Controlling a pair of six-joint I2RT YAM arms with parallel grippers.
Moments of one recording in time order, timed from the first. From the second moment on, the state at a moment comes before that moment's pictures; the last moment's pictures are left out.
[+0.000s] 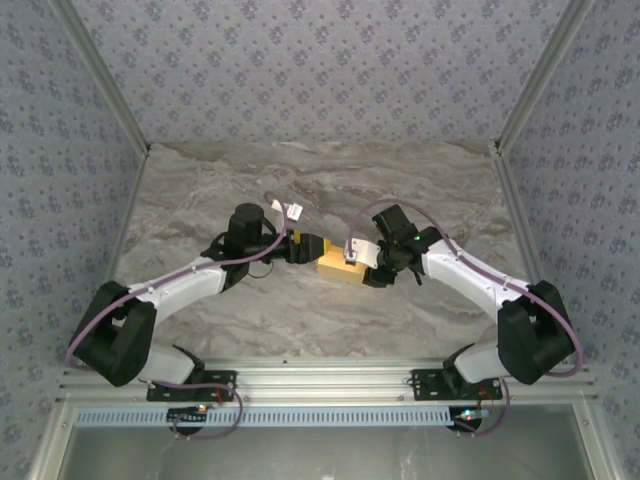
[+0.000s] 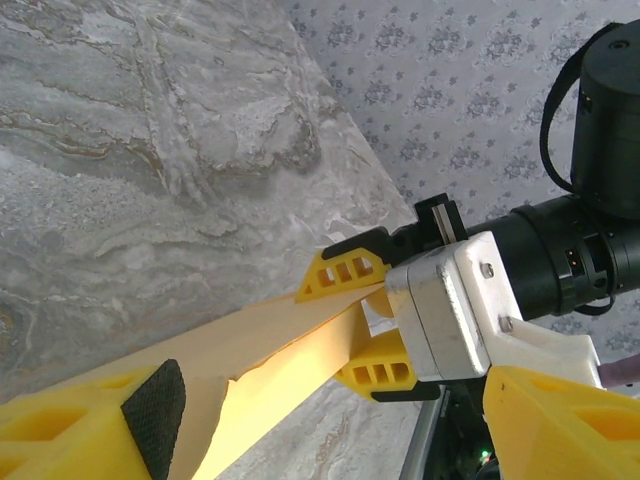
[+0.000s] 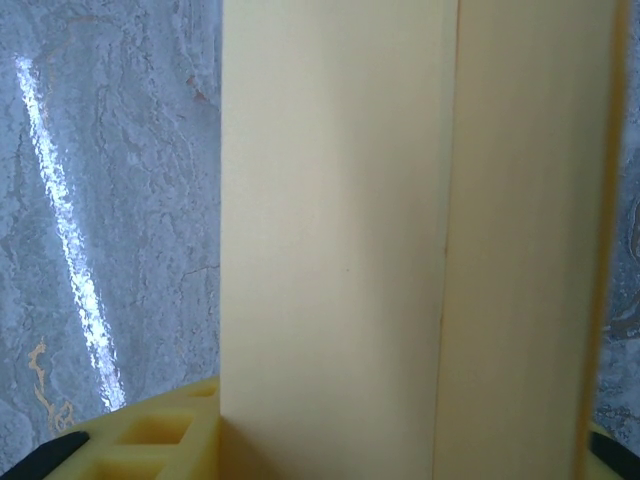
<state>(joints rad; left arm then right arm) -0.58 1.39 0.73 0.29 0.68 -0.62 0.55 1.40 0.93 -0.65 -0.20 -0.80</state>
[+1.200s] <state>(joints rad) -0.60 1.43 0.73 0.23 0.69 -0.64 0.55 1.44 0.97 -0.67 -0.20 -0.80</state>
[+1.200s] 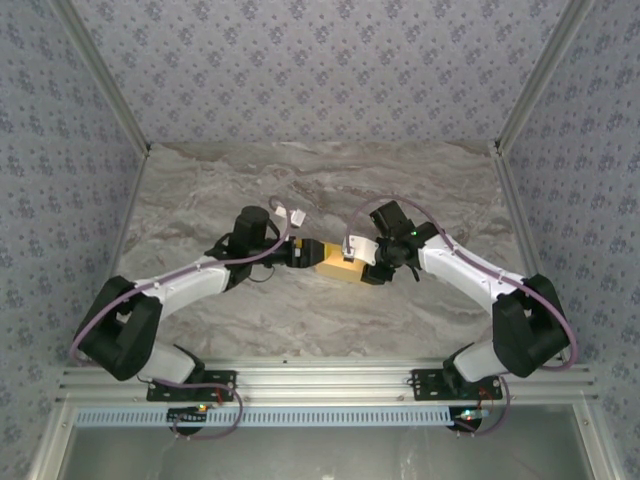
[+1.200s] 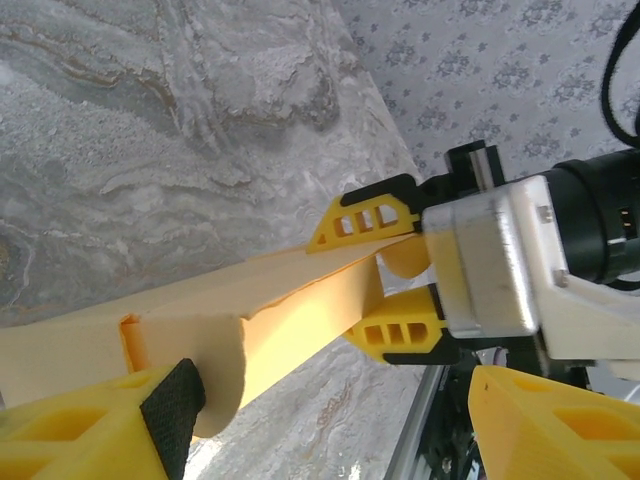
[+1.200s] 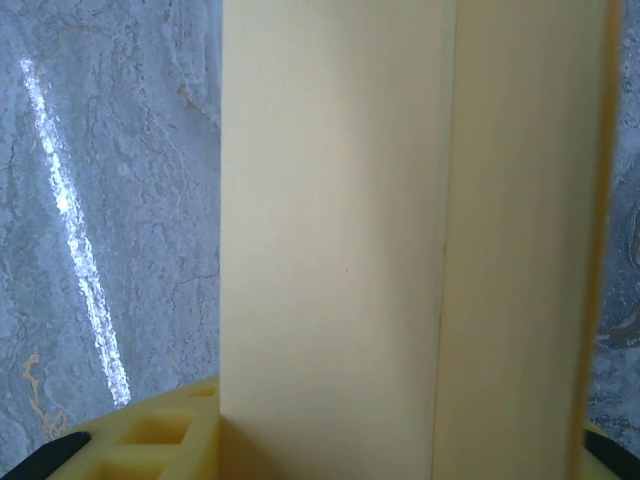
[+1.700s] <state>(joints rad) -0.56 1.45 0.73 0.20 0.67 -0.57 0.58 1.44 0.97 -0.67 -0.17 -0.82</state>
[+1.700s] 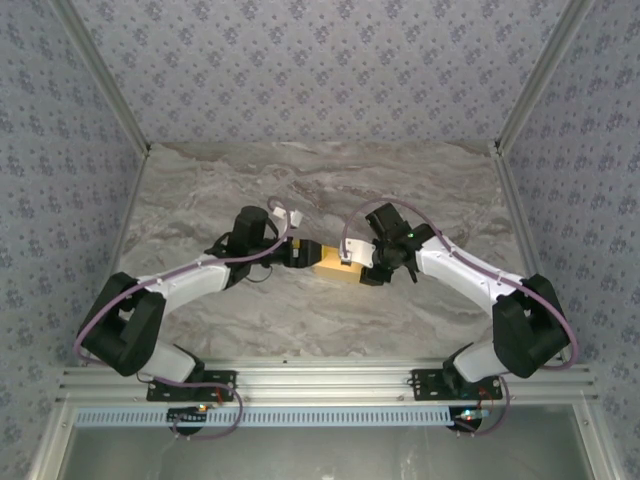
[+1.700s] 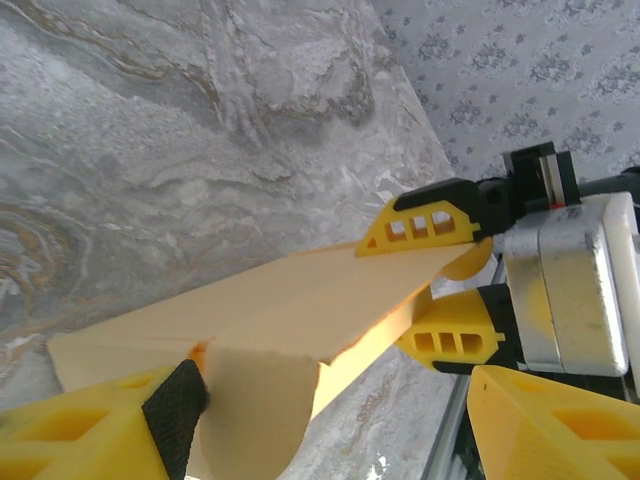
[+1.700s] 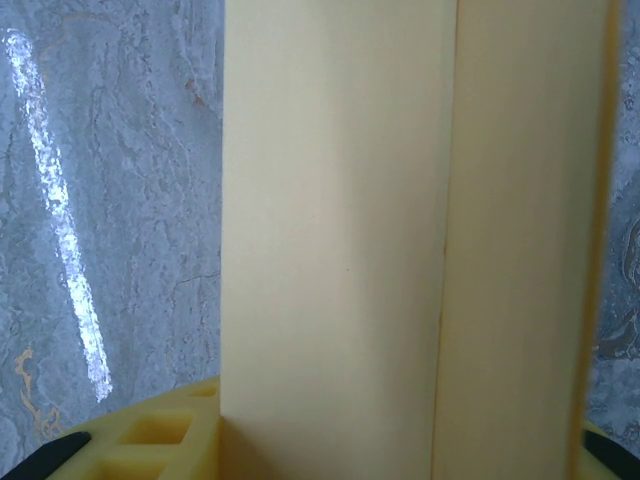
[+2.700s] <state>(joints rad) -0.56 1.45 0.71 0.23 0.71 -0.57 0.58 1.45 0.97 -0.67 -0.17 -0.83</state>
